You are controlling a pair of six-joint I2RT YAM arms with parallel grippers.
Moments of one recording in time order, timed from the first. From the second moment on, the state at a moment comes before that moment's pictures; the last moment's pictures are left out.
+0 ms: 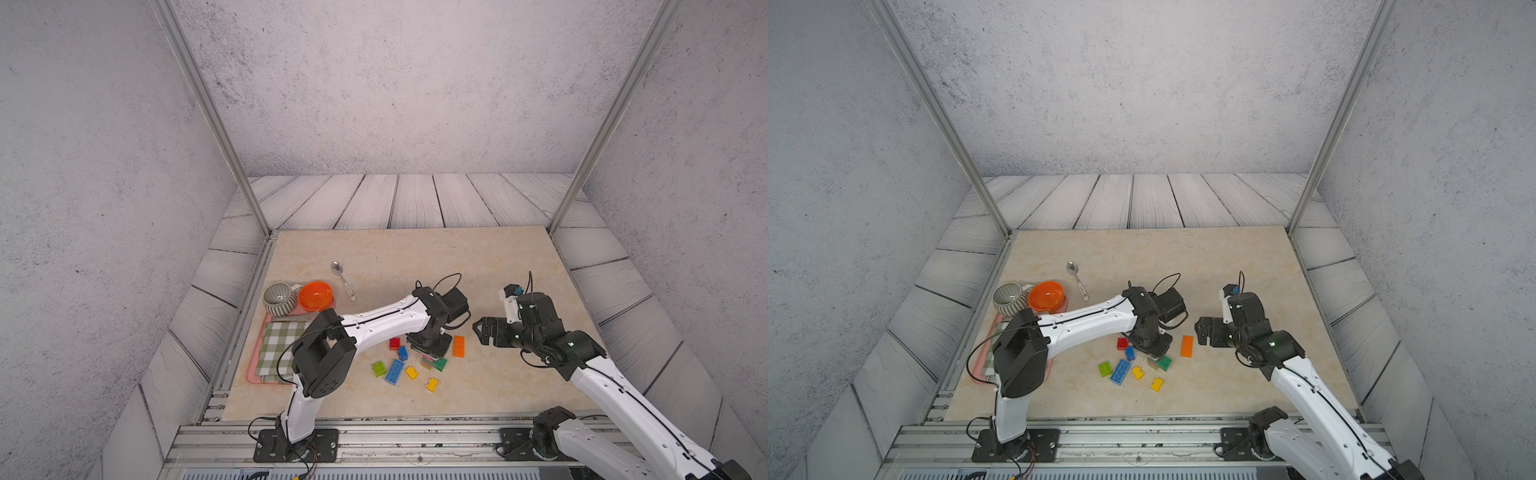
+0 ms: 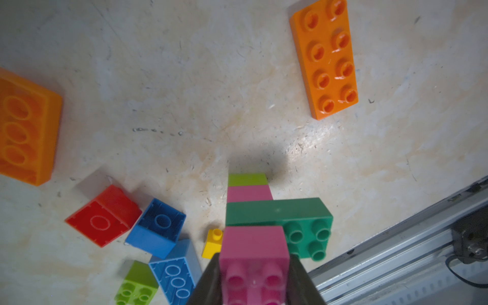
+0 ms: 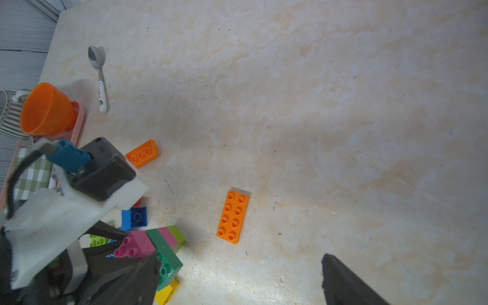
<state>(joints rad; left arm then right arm) -1.04 1.98 1.62 -1.10 0.08 -0.45 0.39 0.88 0.73 -0.69 -0.12 0.38</state>
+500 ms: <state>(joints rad) -1.05 1.97 1.59 -1.07 0.05 -0.47 0.37 0.88 0.73 -0.68 -0.13 0.38</state>
